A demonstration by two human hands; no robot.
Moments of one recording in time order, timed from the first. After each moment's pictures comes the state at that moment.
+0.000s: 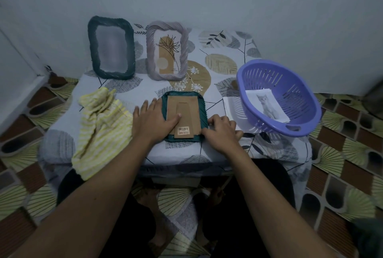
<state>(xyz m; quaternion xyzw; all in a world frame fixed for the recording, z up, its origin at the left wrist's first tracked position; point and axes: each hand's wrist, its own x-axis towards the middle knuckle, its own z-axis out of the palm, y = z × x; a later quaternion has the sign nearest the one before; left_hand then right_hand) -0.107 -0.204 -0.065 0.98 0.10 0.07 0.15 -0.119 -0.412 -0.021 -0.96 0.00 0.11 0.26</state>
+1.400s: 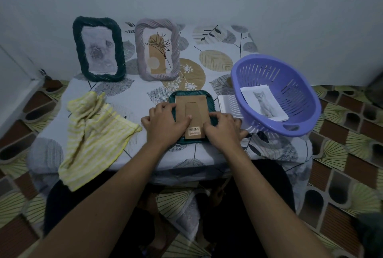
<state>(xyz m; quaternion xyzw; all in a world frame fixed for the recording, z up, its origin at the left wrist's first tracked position) -0.103 -0.261 -0.057 0.96 0.13 0.11 0.24 -0.109 -0.424 -0.020 -0.95 0.07 0.06 0.31</state>
